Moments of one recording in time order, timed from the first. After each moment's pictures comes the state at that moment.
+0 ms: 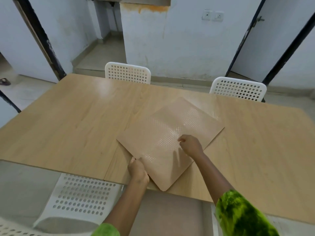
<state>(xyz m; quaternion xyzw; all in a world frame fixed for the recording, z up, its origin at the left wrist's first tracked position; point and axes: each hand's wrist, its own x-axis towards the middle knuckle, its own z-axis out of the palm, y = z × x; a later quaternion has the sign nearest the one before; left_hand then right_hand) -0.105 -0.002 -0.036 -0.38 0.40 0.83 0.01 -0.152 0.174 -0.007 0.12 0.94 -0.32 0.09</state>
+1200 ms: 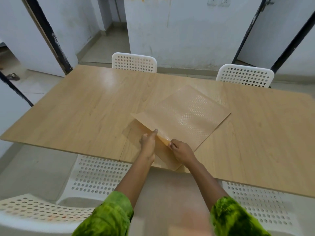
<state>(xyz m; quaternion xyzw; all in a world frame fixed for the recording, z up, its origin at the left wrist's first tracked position) -0.112 -0.026 -0.027 -0.29 0.63 0.70 0.14 -0.074 0.104 -0.018 0.05 0.92 -0.36 0.15</state>
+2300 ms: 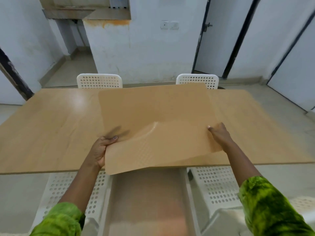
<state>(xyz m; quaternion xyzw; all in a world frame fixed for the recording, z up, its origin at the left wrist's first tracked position) -0.065 -0.063 0.038 0.03 0.45 0.86 0.25 0.002 0.338 0.042 0.37 0.82 -0.44 -0.02</state>
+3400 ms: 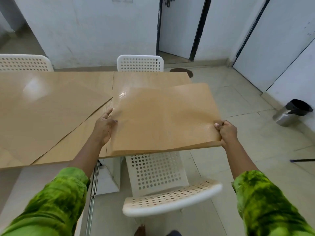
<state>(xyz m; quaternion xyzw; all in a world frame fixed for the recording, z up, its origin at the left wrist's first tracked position) -0.017 0.322 0.015 -0.06 0.61 0.76 0.20 0.152 0.688 0.031 0.45 0.61 -0.62 -0.20</state>
